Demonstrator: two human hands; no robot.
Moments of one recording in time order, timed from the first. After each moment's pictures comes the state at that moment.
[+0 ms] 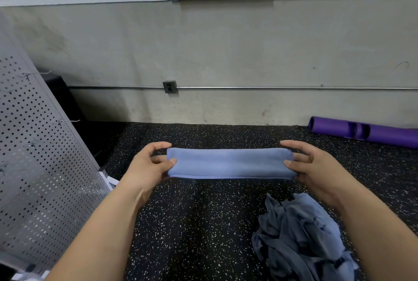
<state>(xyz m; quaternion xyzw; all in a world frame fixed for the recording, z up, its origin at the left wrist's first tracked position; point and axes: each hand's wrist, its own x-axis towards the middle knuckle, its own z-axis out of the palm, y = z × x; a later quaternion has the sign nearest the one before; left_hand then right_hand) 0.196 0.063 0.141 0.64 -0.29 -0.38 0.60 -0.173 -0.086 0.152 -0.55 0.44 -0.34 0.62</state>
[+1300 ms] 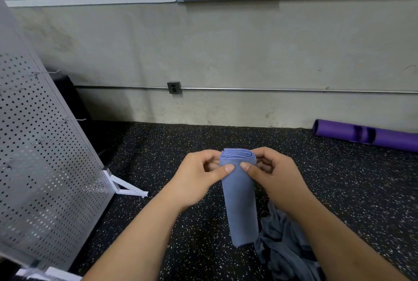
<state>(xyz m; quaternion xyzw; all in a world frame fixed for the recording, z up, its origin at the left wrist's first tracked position) 0.112 0.051 0.157 0.56 -0.54 -0.36 0.51 -0.097 -0.027 0.159 -0.69 0.32 -0.38 0.52</state>
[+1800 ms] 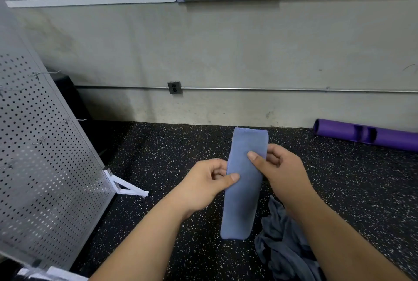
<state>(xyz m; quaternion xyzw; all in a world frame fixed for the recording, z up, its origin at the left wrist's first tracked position) 0.100 0.048 0.139 0.55 -0.51 -0.45 0.48 -0.097 -0.030 0.161 -0.60 0.37 -0.43 0.56</state>
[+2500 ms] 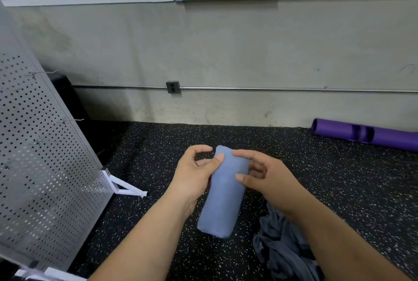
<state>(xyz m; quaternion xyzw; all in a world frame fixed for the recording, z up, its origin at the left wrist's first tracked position) 0.094 0.044 0.152 0.58 -0.30 -0.43 0.62 -0.099 -0.029 0.153 -0.69 0.32 -0.30 0.57</state>
